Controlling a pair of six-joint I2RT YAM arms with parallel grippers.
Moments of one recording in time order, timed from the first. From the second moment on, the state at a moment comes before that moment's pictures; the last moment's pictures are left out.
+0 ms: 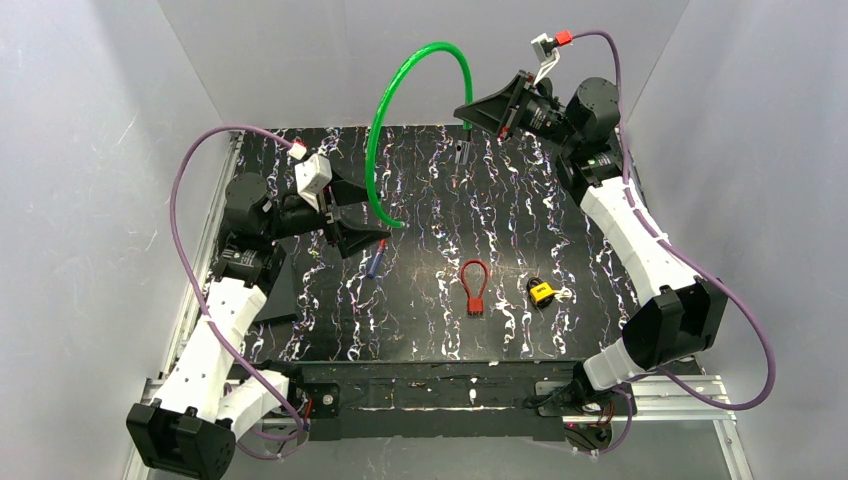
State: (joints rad) left arm -0.21 0.98 0.96 0.05 1.08 -0.12; right arm 0.34 1.51 1.52 0.25 -0.81 0.74
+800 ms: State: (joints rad) left arm -0.33 1.03 1.02 0.09 1.18 -0.11; right arm 0.34 1.51 1.51 0.32 -0.83 0.81
